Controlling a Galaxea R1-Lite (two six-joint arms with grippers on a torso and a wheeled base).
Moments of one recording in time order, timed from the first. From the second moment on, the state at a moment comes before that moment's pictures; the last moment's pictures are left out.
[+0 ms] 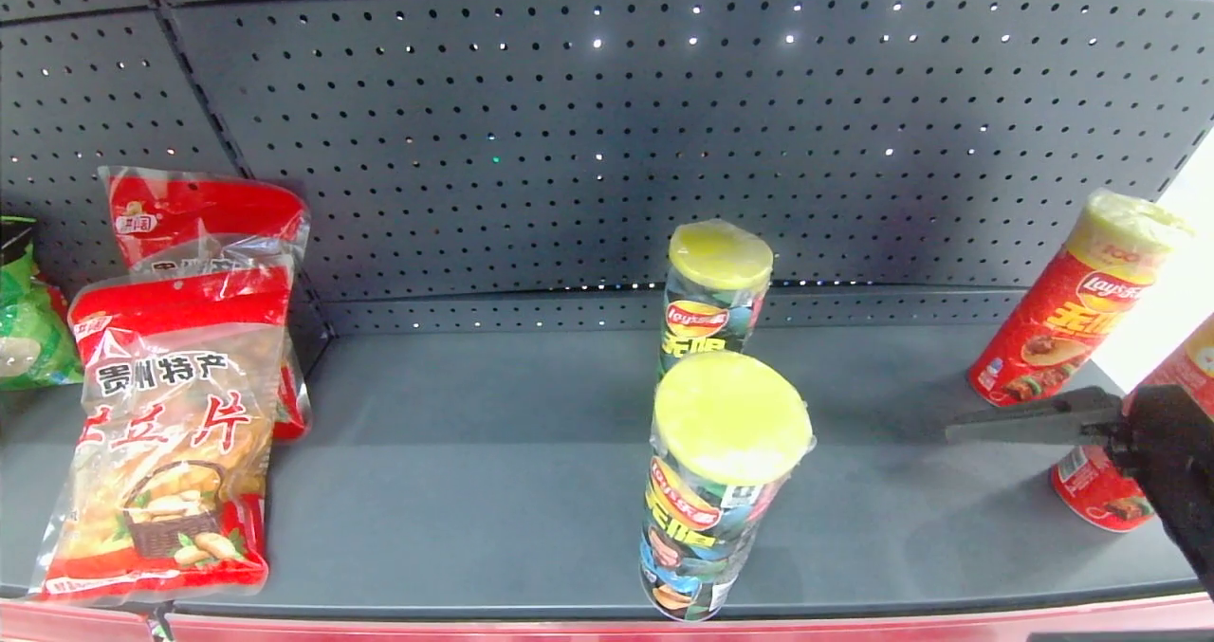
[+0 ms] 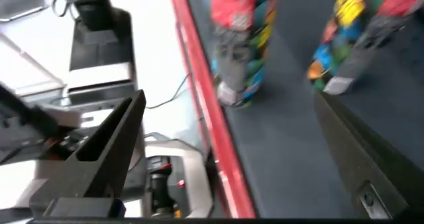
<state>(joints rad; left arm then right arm) 0.00 0.00 0.00 0.00 0.09 -0.07 0.29 1.15 -0.77 0.18 0.92 -0.58</state>
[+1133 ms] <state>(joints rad) 0.00 0.00 0.00 0.00 0.09 -0.07 0.56 1.38 -1.00 0.12 0.80 -0.58</state>
